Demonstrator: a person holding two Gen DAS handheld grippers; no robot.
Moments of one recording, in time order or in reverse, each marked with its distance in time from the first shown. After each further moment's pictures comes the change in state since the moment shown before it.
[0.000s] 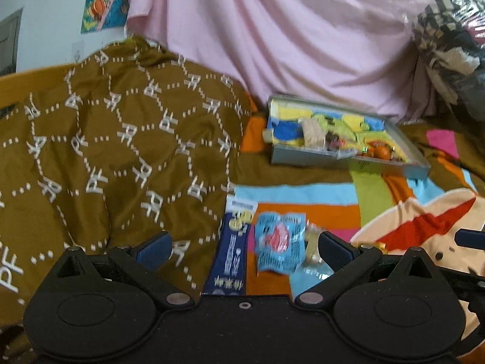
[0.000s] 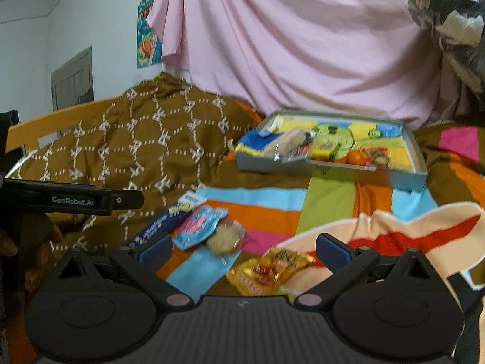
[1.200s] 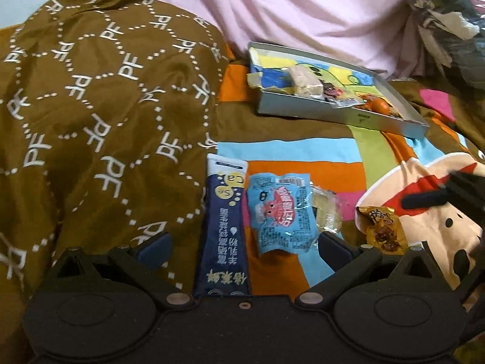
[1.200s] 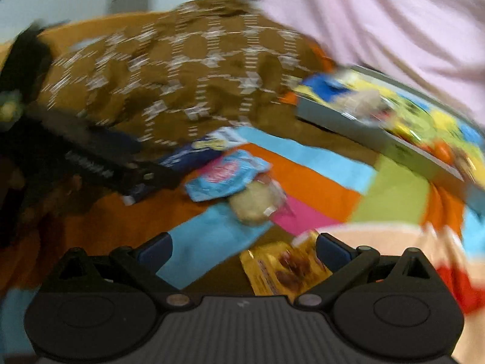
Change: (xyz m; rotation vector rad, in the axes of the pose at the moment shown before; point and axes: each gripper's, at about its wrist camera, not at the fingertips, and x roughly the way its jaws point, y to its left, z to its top) left arm 0.071 0.019 -0.006 0.042 0.163 -0.152; right arm 0.091 0.017 0.000 -0.339 0.238 0.192
